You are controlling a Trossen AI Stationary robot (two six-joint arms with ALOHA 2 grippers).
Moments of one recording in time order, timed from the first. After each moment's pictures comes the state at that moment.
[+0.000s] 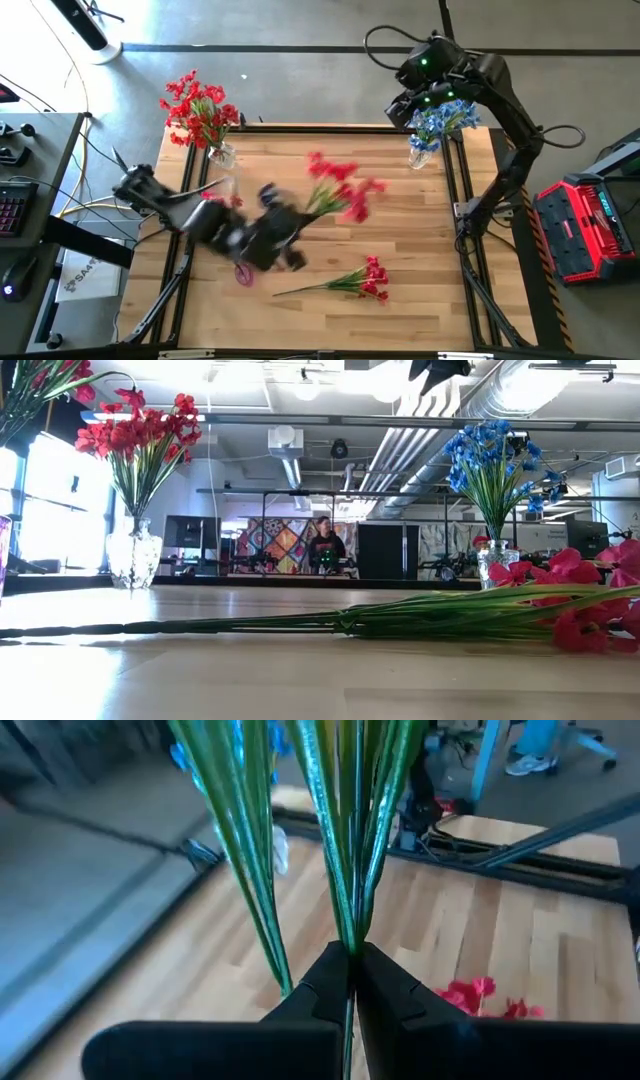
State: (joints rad) left arm -0.46 1.66 1.81 -0.87 -0.83 -0.46; right arm -0.56 1.66 2.31 -1.53 0.03 0.09
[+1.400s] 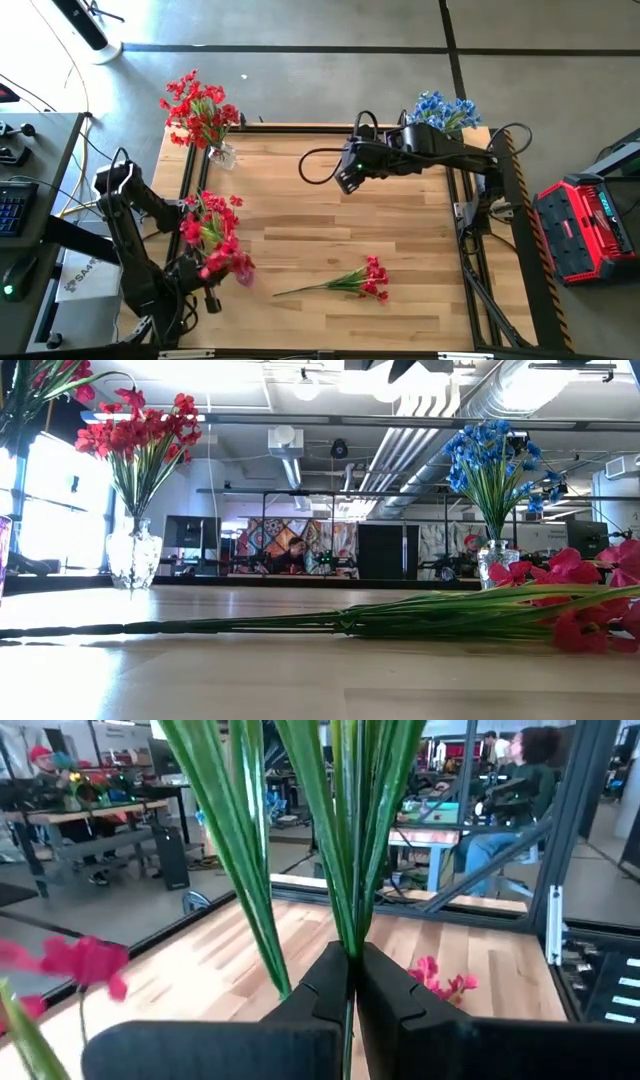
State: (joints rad) left arm -1.17 1.50 1.15 -1.27 -1.54 -1.62; right arm 0.02 1.86 2.31 -1.57 0.42 0.81
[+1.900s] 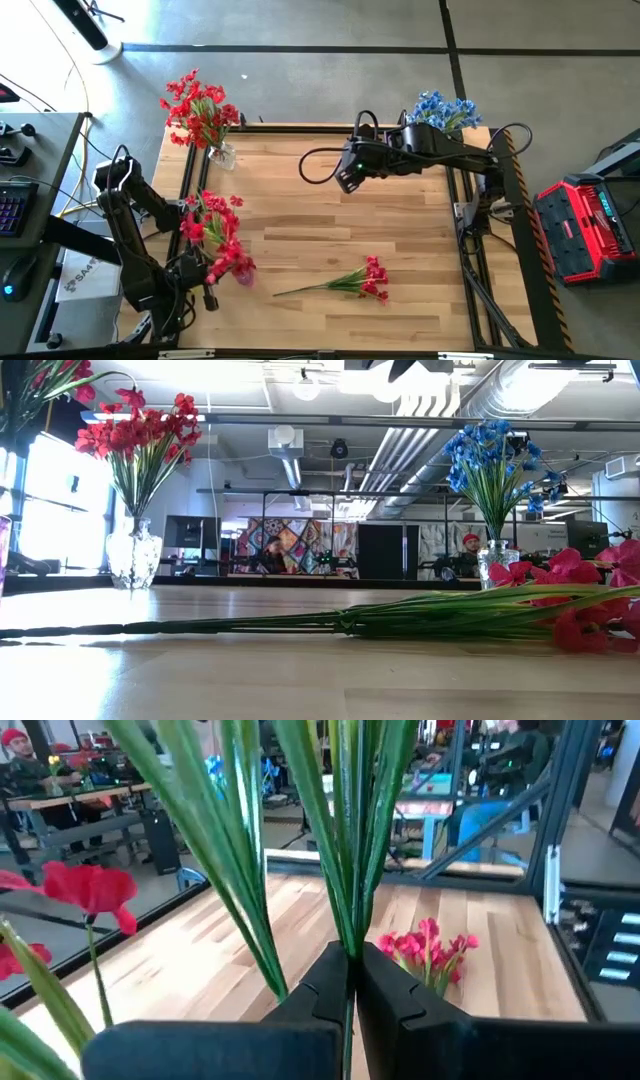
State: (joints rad) left arm -1.21 1.44 1.03 -1.17 -1.48 -1.56; right arm 0.01 1.86 2.31 -1.57 0.43 0.81
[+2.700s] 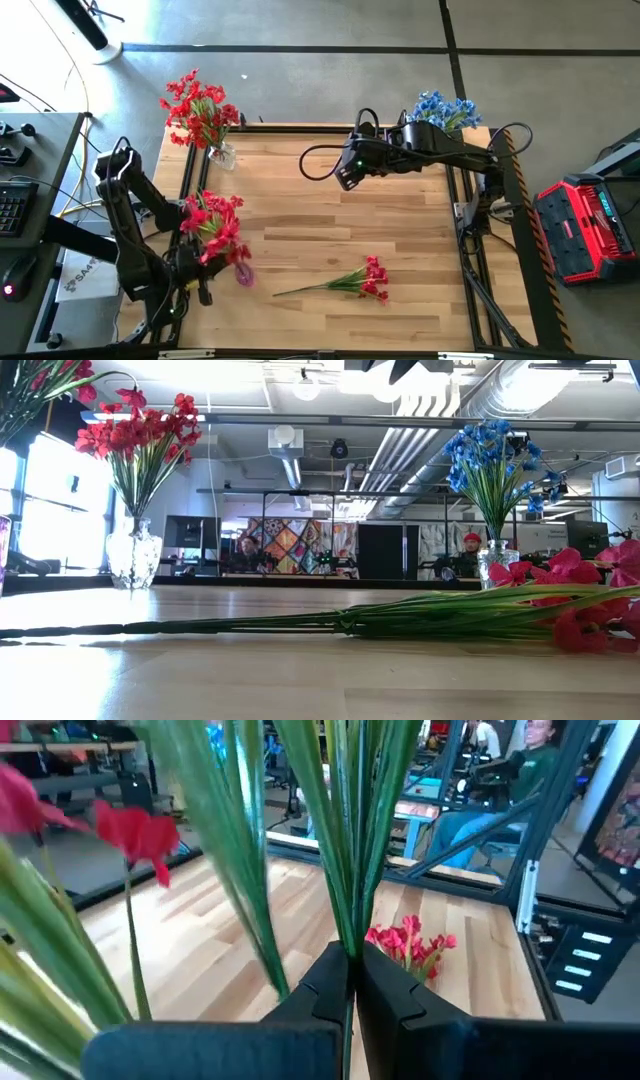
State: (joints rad) left arm -1.23 1.34 0.94 -1.09 -1.45 -1.60; right arm 0.00 1.86 2.31 -1.57 0.42 0.83
